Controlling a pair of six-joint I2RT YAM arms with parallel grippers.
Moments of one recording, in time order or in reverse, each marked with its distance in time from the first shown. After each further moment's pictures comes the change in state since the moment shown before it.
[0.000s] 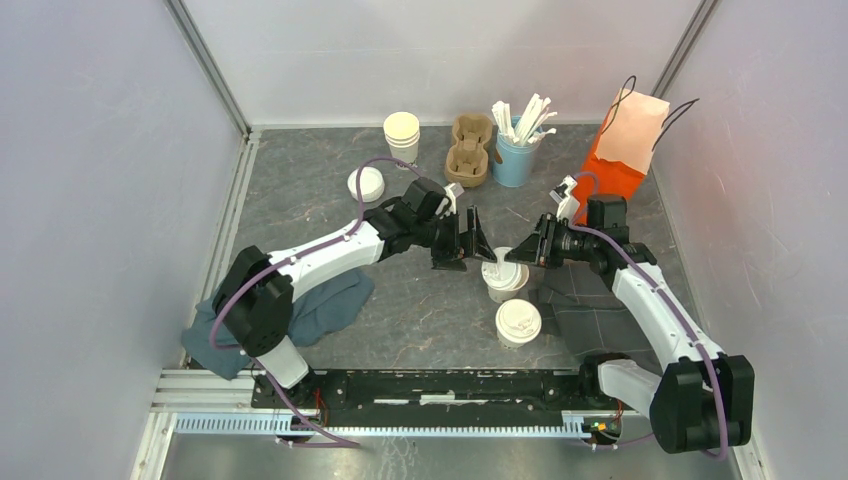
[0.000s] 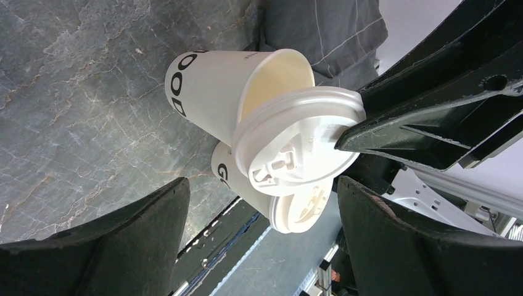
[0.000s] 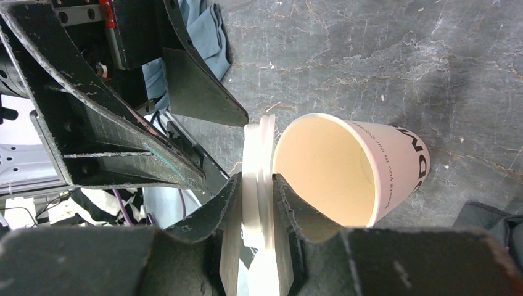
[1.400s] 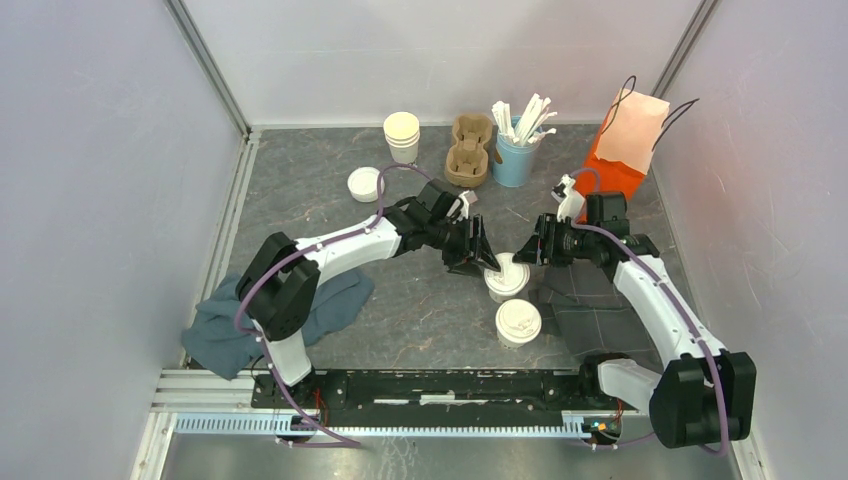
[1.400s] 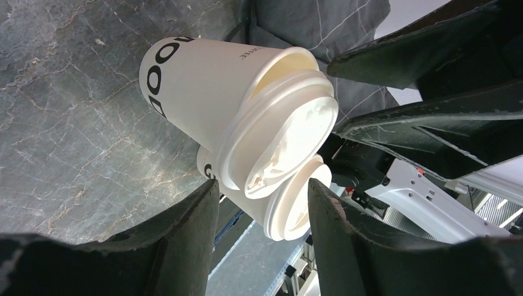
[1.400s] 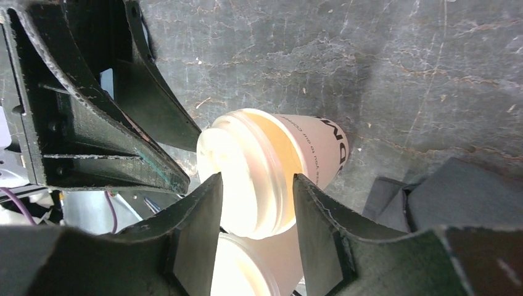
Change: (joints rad) left arm -0.009 0.132 0.056 0.023 0.127 -0.021; right arm 0.001 0.023 0.063 -0.163 0.186 -0.213
